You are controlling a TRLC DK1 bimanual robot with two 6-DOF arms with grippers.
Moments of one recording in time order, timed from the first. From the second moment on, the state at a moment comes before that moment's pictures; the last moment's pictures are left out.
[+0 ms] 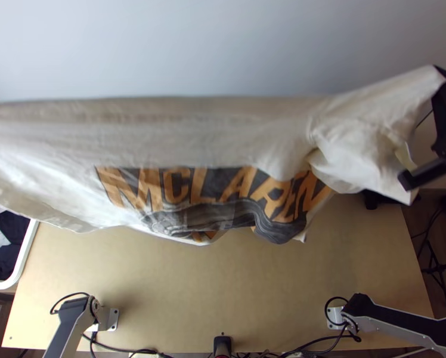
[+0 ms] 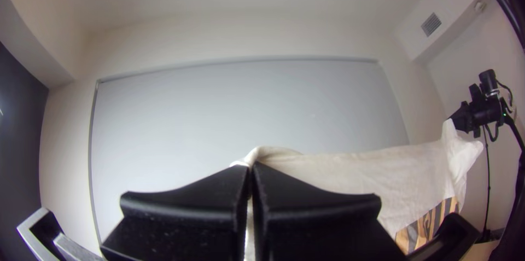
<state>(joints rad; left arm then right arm) 0.26 0.73 1.74 -0.38 0.36 -0.03 0.77 1.16 2.16 -0.75 0.34 -0.56</state>
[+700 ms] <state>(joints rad) 0.22 0.64 1.75 -0.43 0.38 0.03 0.78 1.11 2.32 -0.89 0.32 -0.45</state>
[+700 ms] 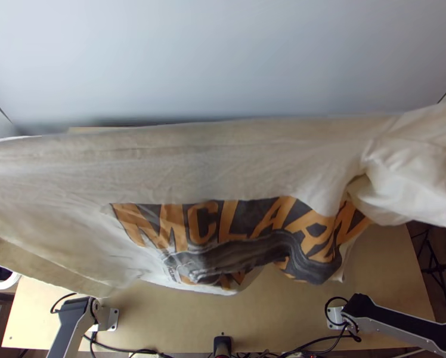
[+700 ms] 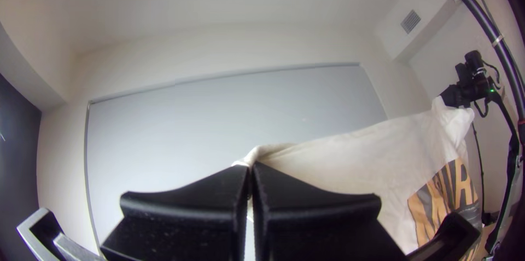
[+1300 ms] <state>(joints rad) 0.22 0.62 1.52 -0.56 0.40 -0.01 0.76 0.98 1.96 -1.06 0.16 -0.21</state>
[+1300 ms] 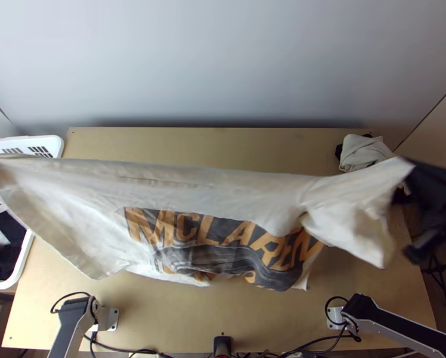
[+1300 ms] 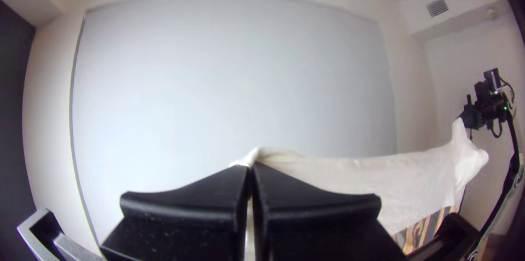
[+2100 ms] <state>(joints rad) 0.09 0.96 1.11 -0.25 0.28 -0.21 0.32 1.31 1.53 -0.61 -0.24 -0.09</state>
